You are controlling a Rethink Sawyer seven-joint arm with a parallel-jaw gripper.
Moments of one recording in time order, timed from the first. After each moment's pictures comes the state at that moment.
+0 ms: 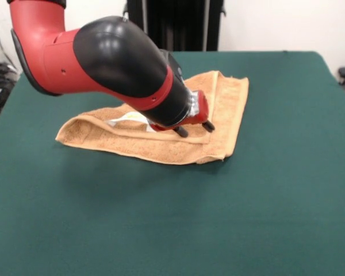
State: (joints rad) arm -0.54 -0.21 0.37 1.27 -0.07 1.09 1.57
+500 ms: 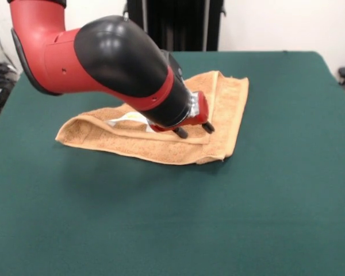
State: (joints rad) arm -0.53 -0.21 0.37 1.28 -0.07 1.08 1.57
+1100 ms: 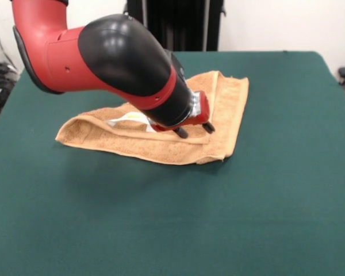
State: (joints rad) arm -0.52 -0.21 0.36 1.28 -0.07 1.07 1.57
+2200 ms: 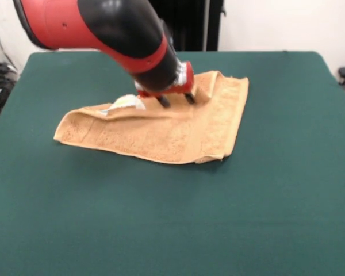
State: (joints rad) arm -0.52 -0.37 0.23 1.54 -0.09 0.98 1.57
